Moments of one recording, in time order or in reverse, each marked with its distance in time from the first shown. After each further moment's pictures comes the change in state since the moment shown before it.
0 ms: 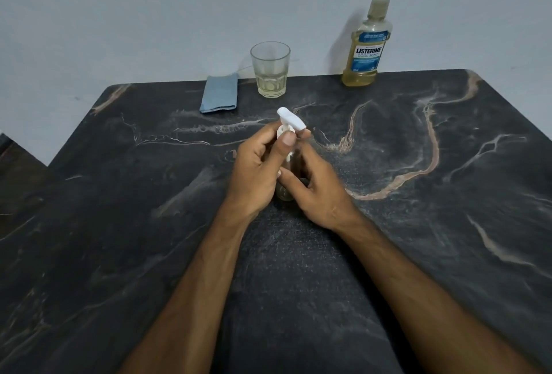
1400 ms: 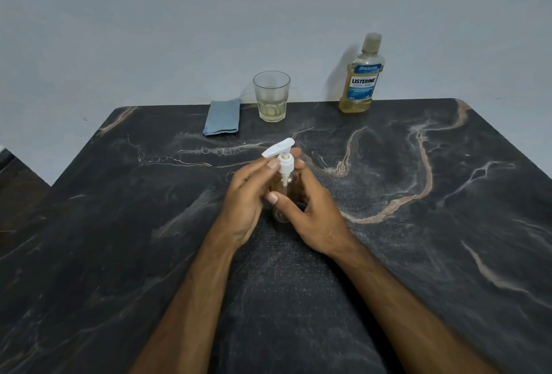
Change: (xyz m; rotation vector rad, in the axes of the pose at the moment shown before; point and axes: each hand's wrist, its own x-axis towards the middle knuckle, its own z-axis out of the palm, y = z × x) left_hand -0.002 -0.003 -0.015 -0.351 -0.054 -0.174; right_hand -0.003 -0.005 0.003 0.063 0.005 0.062
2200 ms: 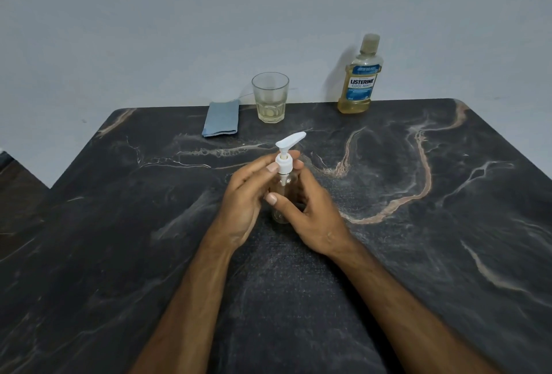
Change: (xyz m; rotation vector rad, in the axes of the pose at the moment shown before) left_hand -0.002 0.004 0.000 0.001 -0.031 -0.023; right_hand 0.000 0.000 0.000 0.001 -0.003 0.005
